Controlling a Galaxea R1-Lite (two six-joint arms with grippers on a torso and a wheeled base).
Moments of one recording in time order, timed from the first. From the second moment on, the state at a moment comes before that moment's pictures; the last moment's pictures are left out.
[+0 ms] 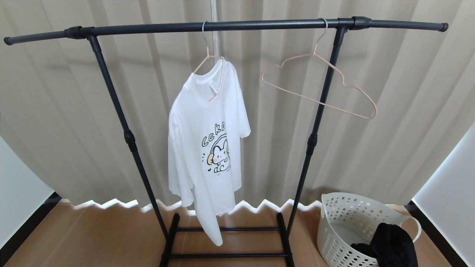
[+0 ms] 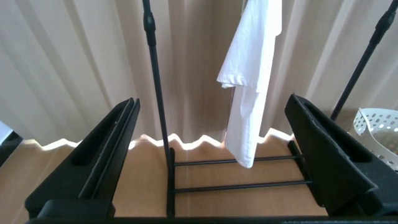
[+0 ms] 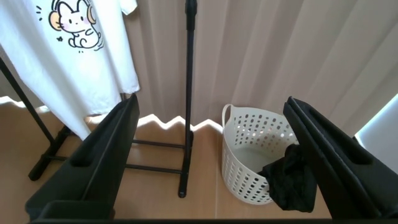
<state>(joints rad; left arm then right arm) 0.00 0.01 0.00 -0.03 -0.04 0.03 0.00 0.00 -0.04 0.10 0.07 -0.01</state>
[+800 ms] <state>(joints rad) 0.00 0.01 0.00 -0.03 -0.04 0.04 0.00 0.00 -0.04 0.10 0.07 -0.01</state>
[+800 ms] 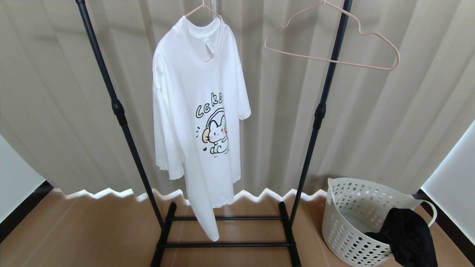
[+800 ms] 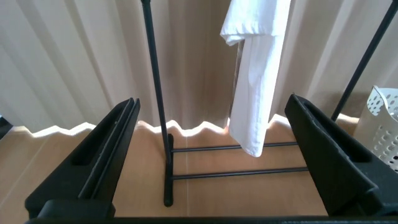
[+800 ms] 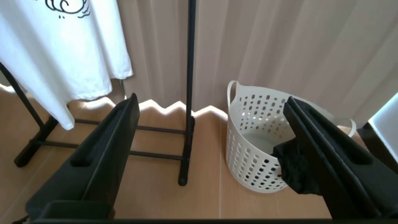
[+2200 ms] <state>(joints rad) 0.00 0.01 0.00 -0.03 -0.04 0.03 0.00 0.00 -0.04 0.10 0.07 -0.01</state>
